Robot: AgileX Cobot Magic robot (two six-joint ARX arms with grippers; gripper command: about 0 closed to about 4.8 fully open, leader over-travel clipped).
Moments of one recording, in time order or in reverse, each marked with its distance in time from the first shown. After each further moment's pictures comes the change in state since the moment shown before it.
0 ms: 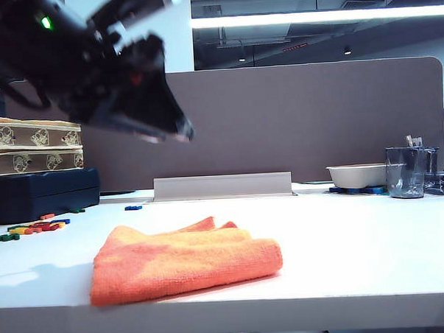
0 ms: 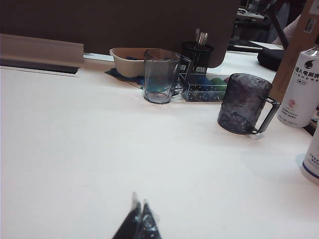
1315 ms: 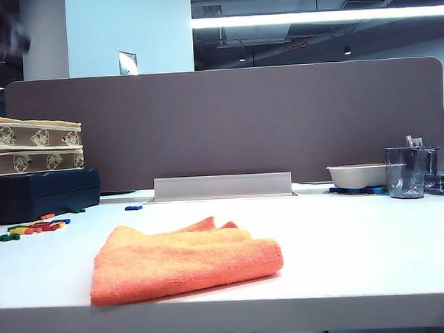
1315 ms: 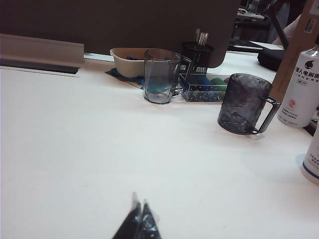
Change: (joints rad) left arm 0.009 -0.855 -0.260 -0.355 -0.156 -0.053; right arm 0.000 0.000 0.000 0.000 0.000 0.000
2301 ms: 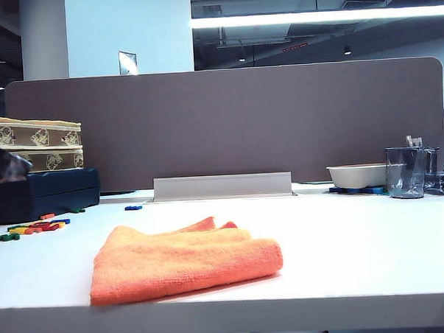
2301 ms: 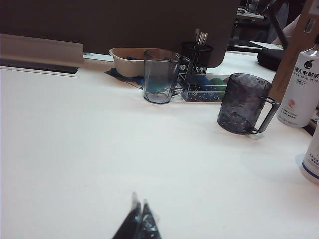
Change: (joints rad) left arm 0.001 -0.158 -0.330 0.196 -0.038 -0.059; right arm 0.000 0.000 0.000 0.000 0.000 0.000
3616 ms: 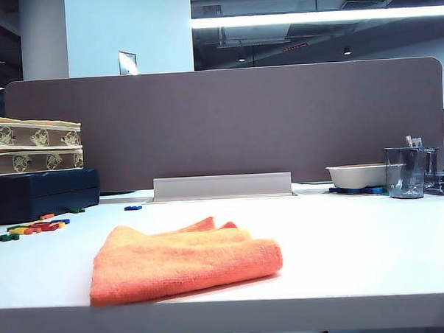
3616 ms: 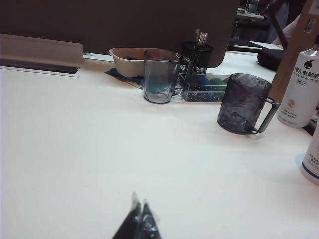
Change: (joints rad) left arm 0.621 -0.145 0.002 -0.089 -0.060 -0.022; right arm 0.000 0.000 0.000 0.000 0.000 0.000
